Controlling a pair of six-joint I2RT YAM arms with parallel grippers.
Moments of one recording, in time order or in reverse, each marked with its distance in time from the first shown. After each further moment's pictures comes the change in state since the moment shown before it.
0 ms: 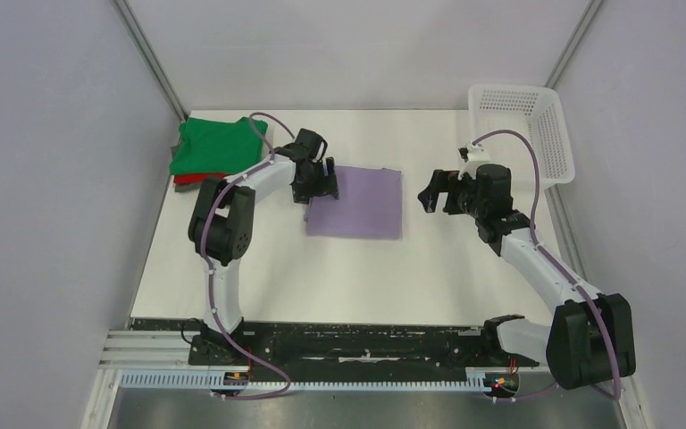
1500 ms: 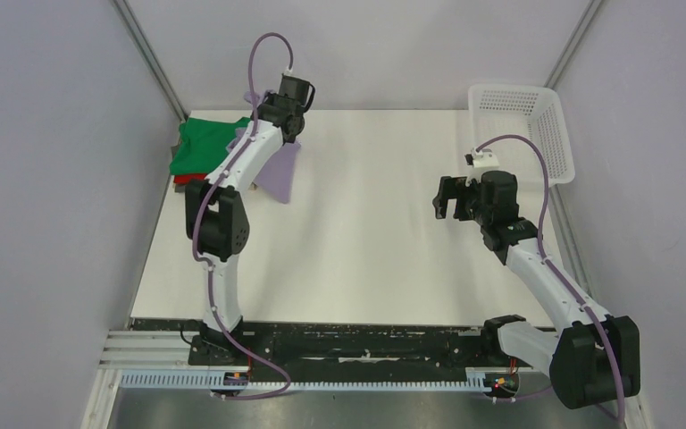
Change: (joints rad) left arm 0.044 0.045 0.469 -0.133 -0.858 0.806; right arm -0.007 -0.116 -0.031 -0.119 0.185 -0.116
